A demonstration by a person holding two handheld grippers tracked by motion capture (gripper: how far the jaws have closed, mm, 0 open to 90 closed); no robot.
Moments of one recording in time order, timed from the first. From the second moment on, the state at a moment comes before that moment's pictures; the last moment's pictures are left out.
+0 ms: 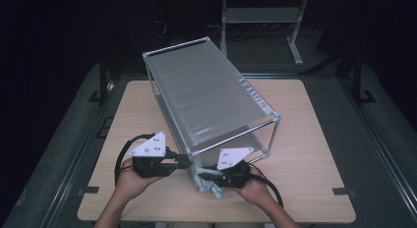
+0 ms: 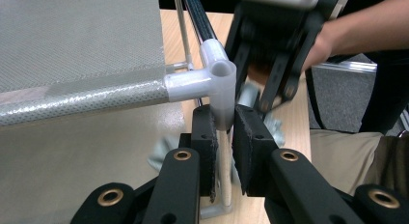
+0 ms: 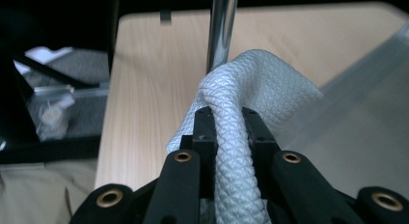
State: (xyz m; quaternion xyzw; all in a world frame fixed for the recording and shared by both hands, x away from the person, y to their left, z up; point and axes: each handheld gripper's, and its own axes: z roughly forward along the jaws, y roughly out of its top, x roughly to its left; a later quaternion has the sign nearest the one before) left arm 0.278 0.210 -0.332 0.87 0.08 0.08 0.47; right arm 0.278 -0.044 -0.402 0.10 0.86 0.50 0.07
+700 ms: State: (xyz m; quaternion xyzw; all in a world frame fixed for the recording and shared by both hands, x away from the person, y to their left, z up) left arm 0.278 0.210 -0.333 0.87 0.08 0.07 0.48; right arm 0.281 -0.042 -0.413 0.10 0.86 0.49 0.06
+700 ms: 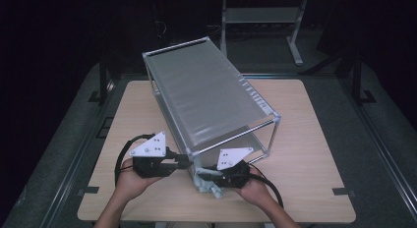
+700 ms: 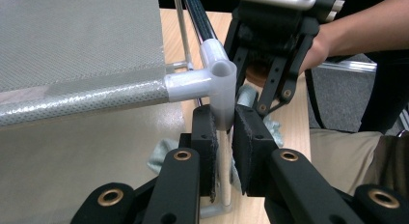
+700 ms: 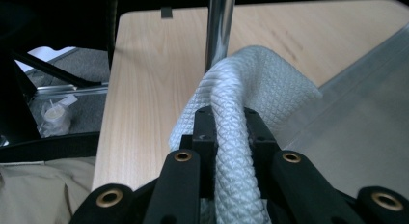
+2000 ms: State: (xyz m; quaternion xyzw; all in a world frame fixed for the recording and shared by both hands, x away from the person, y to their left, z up) left arm 0.282 0.199 -0.372 0.87 0.11 0.04 0.48; right arm 0.283 -0.126 -0.301 0.09 0.87 0.49 0.07
